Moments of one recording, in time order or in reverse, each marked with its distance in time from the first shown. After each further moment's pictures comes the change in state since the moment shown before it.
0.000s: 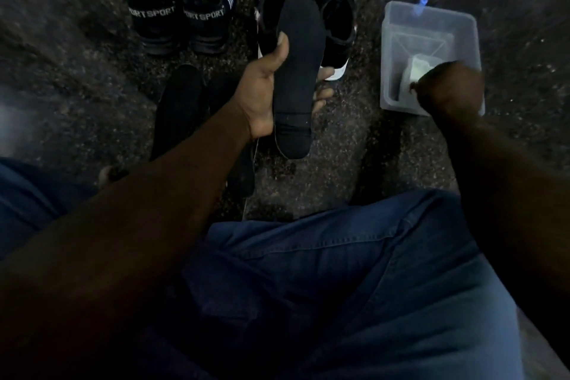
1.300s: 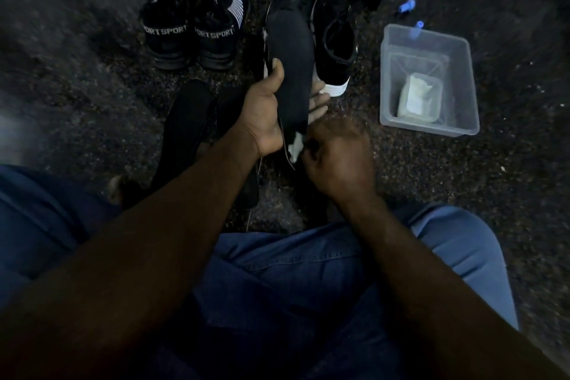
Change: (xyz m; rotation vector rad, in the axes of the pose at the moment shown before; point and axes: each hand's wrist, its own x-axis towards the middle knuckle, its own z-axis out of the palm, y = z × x) left_hand -0.010 -0.013 0.005 -0.226 0.144 0.068; right_hand -0.180 -0.098 0.023 0.224 0.087 -0.726
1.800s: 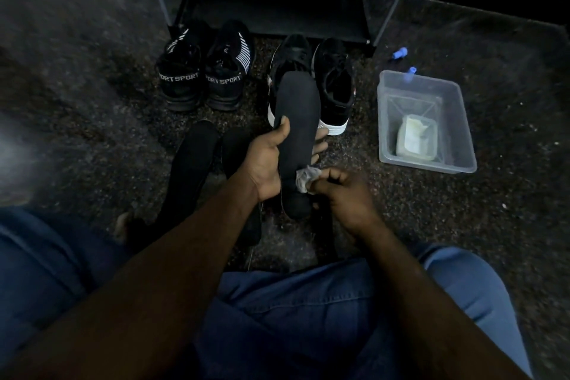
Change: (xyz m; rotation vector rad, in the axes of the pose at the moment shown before) left_hand -0.007 -0.001 -0.009 0.178 -0.016 -0.039; right_hand 0.013 0.002 -0.002 1.133 -0.226 0.722
